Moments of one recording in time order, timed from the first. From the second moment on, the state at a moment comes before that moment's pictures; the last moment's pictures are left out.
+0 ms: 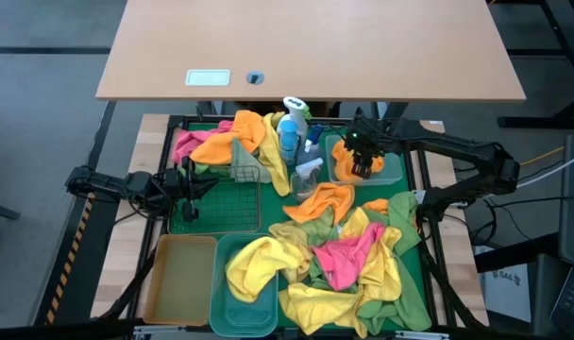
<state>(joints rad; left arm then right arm) -0.21 0.00 0.01 0.22 -0.45 0.05 -0.42 1.37 1.19 -1.06 0.22 -0.18</state>
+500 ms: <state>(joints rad) -0.21 0.00 0.01 0.22 -0.45 0.05 -0.38 1.37 1.27 -1.20 -0.26 -0.02</state>
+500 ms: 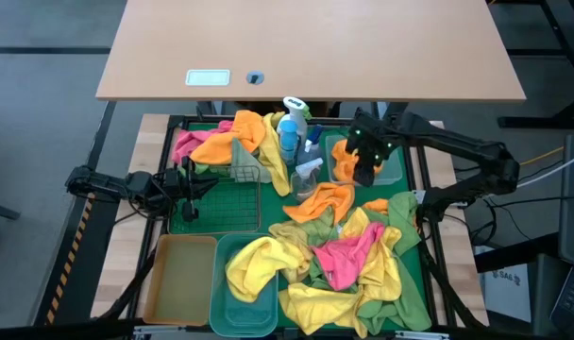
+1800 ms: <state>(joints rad) -0.21 0.00 0.01 0.22 -0.45 0.05 0.01 1.37 0.85 -0.68 0.04 -0.13</state>
